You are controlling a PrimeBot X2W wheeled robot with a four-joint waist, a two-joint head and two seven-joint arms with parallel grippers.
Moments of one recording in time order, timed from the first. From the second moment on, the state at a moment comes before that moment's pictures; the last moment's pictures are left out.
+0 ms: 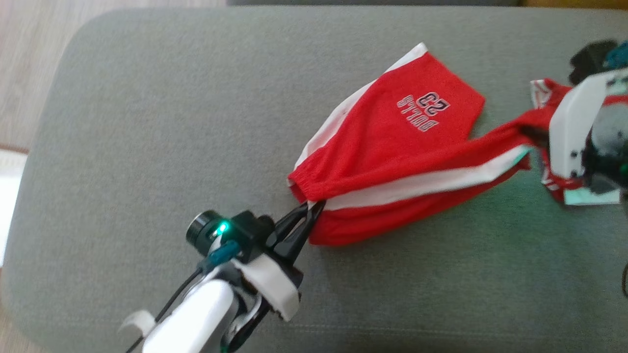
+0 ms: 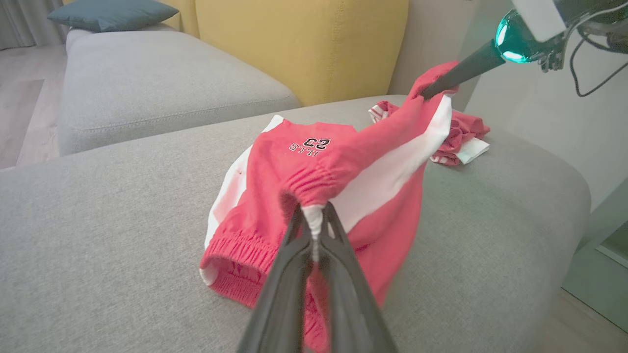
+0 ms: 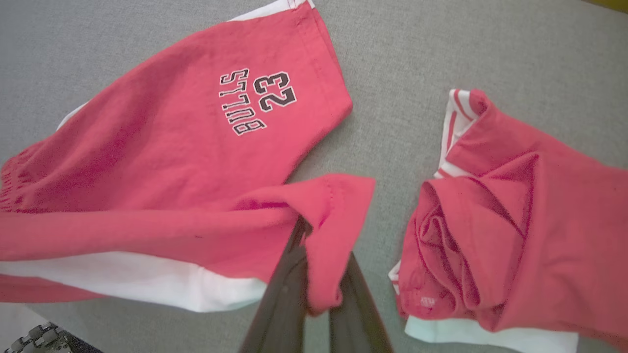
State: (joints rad) left arm -0.32 0.23 -0.77 0.20 -0.38 -0.06 -0.19; right arm -0.61 -0.50 0.29 0.29 0.63 0.12 1.04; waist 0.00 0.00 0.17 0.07
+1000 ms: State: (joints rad) left arm -0.62 0.05 -0.78 0.47 -0.38 -0.11 -0.25; right arm -1.04 -0.53 0.45 0.55 0.49 0.12 1.04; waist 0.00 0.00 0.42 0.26
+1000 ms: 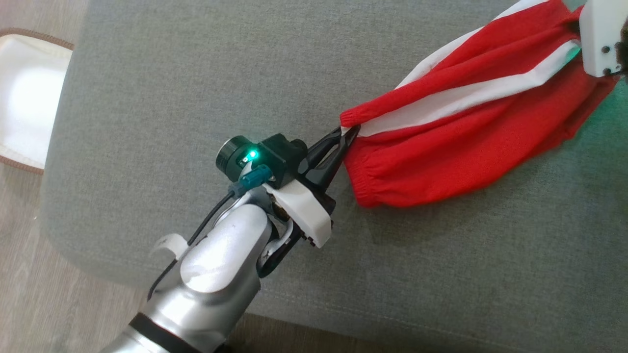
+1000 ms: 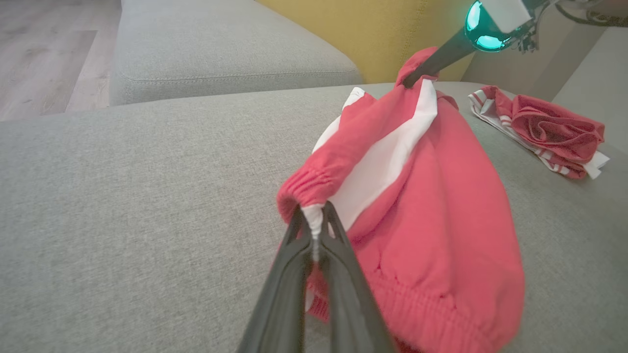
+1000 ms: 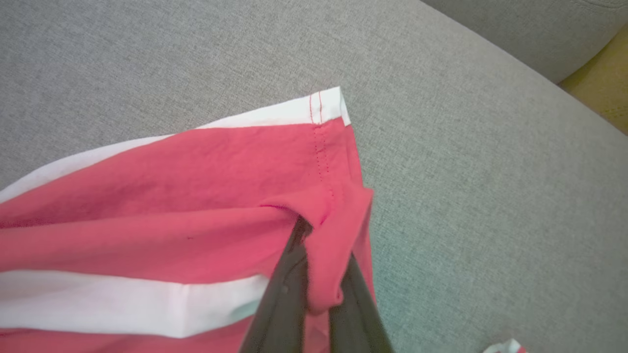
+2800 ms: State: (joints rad) left arm -0.37 0.08 -0.32 0.26 -0.31 0.03 -0.25; right arm -0.71 -0.40 0.46 0.53 0.45 0.12 -0.09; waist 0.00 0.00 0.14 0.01
